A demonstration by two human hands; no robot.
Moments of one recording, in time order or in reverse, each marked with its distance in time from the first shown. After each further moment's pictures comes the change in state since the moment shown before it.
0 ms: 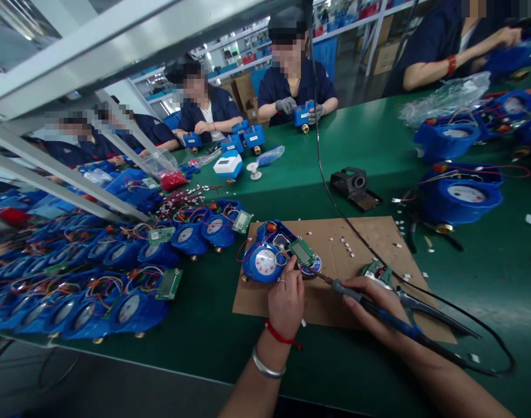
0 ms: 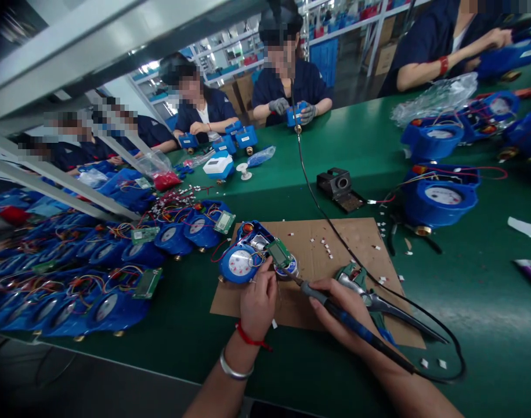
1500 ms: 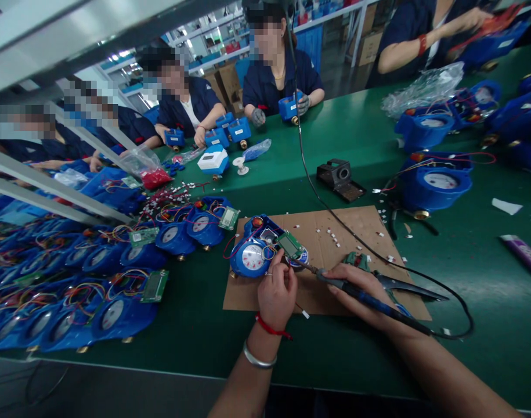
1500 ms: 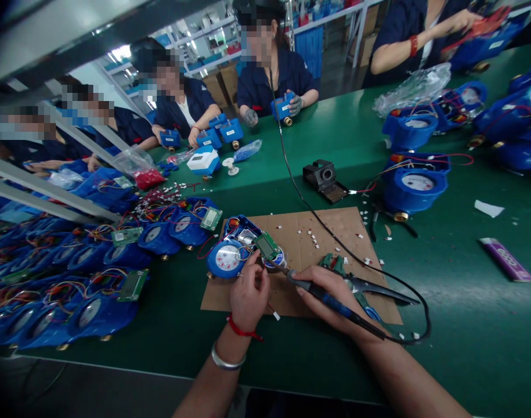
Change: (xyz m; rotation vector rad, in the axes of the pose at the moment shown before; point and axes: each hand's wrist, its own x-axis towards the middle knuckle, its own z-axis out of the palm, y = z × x) left_hand 0.000 0.003 0.000 -0.168 -0.015 -0.094; right_hand 0.007 -0.004 -0.012 0.180 -0.122 -0.029
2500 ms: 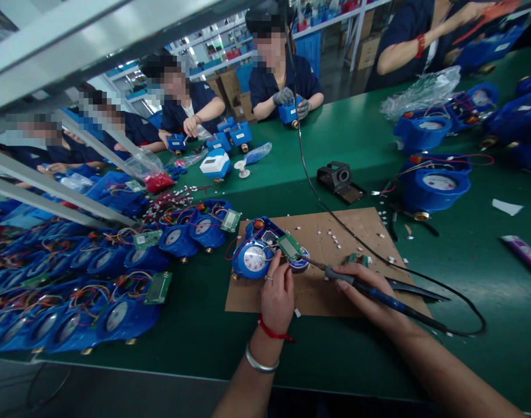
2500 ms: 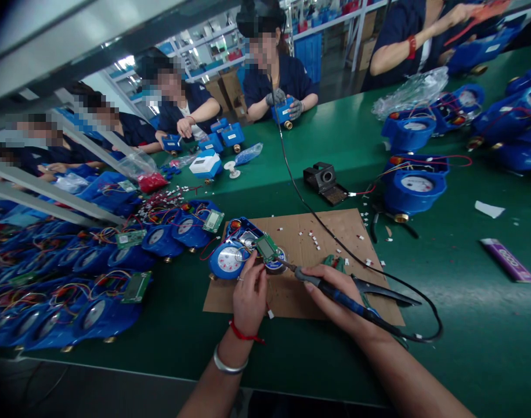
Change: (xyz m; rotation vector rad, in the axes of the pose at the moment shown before) left_hand -0.003 -0.001 0.001 -0.010 0.071 0.062; right_hand -0.009 0.012 0.004 0.087 0.179 0.098
